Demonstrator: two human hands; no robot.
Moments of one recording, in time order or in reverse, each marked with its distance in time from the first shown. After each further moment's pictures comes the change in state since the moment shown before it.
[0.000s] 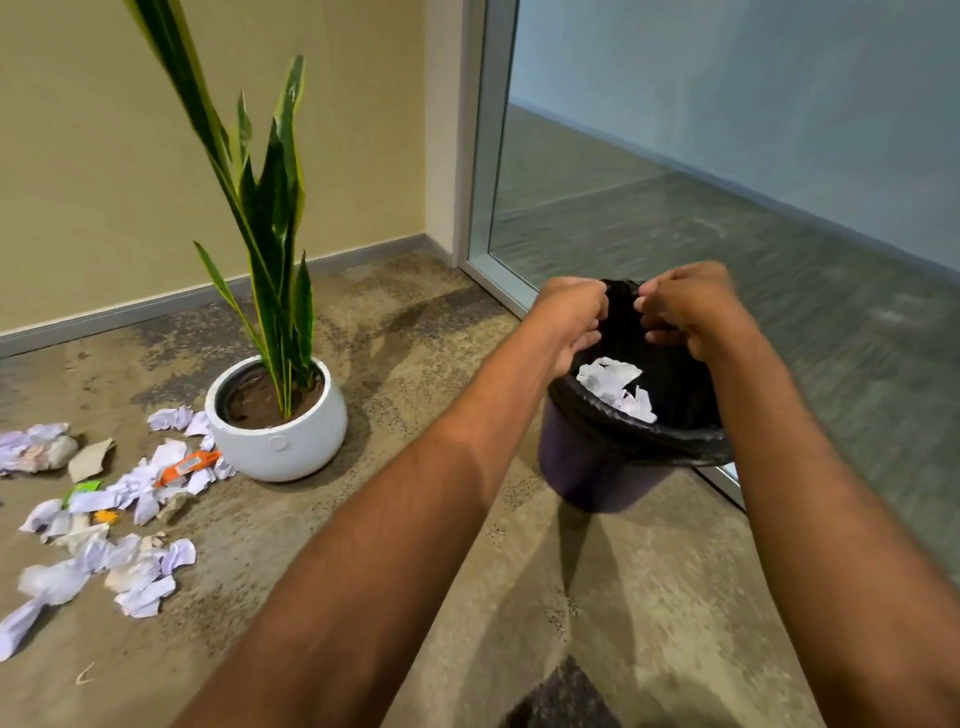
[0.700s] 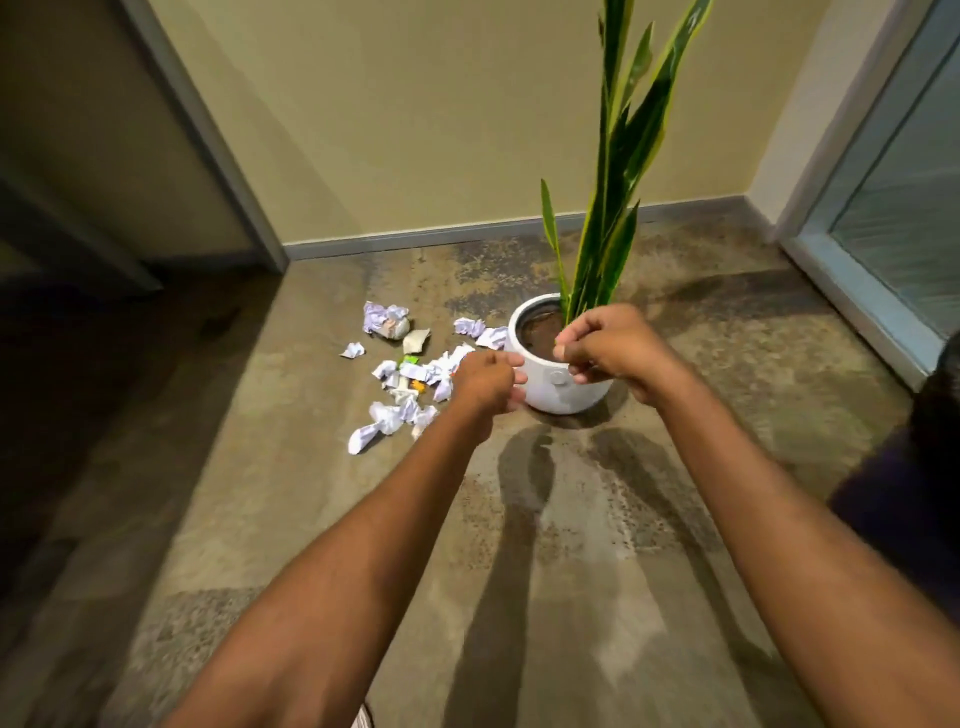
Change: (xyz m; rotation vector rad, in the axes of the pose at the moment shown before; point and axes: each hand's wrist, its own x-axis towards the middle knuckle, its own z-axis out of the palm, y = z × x) left_hand -0.135 -0.100 -0.377 0.092 0.770 -0.103; right_hand -0.162 -0.027 0.344 -0.060 -0.934 -0.267
